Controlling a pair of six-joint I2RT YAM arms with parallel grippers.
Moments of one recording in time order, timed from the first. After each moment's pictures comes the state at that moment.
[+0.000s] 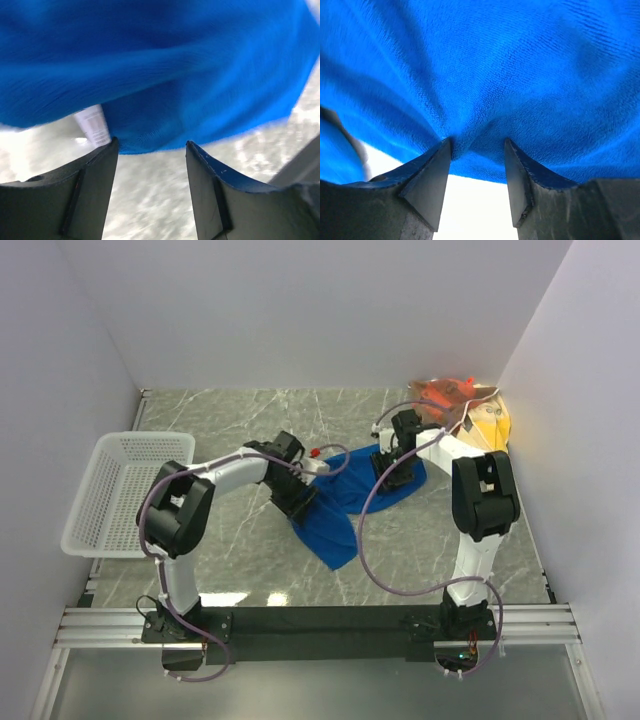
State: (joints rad) left arm -0.57 1.90 1.29 -0.70 0.42 0.20; right arm 0.22 1.96 1.35 -0.71 -0.28 -0.16
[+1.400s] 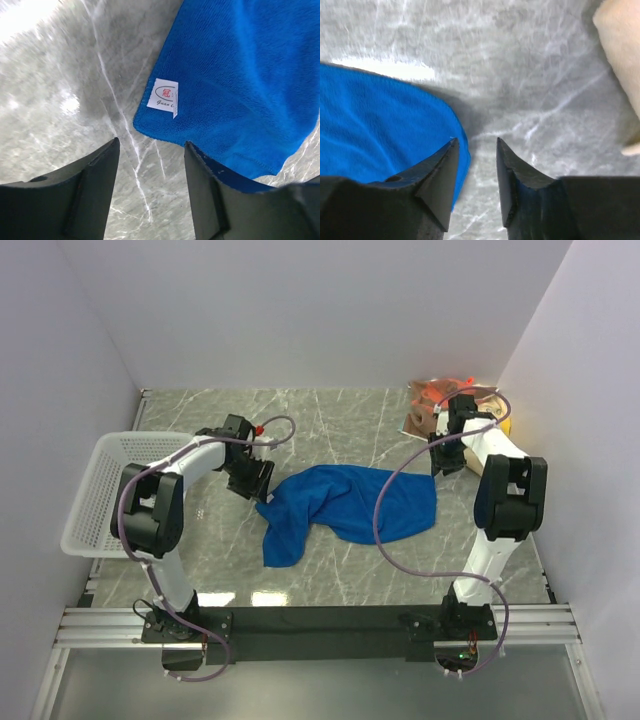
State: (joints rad) left arm -0.28 1.81 1.27 -0.75 0.30 0.11; right arm -0.08 1.90 1.43 -0.77 -0.05 -0.14
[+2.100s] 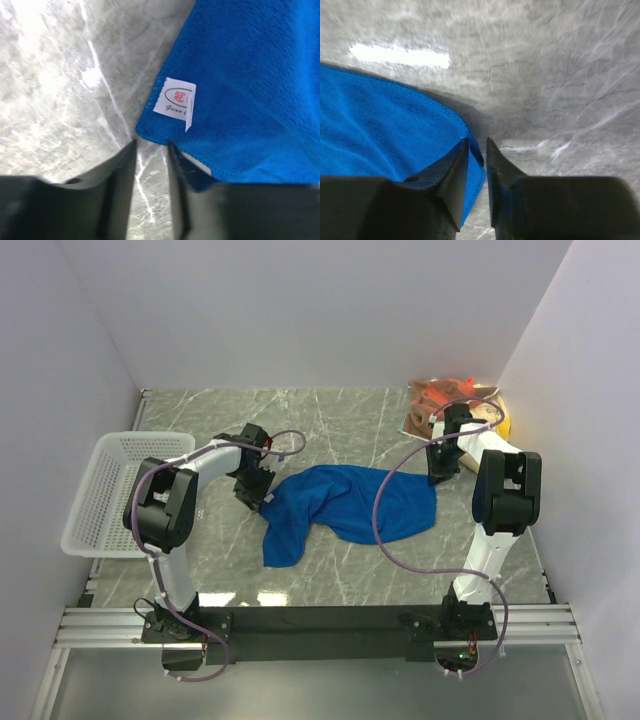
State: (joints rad) left arm -0.36 1.89 1.25 -0.75 0.14 0.06; right arm -0.08 1.97 1.40 -0.74 -0.13 -0.11
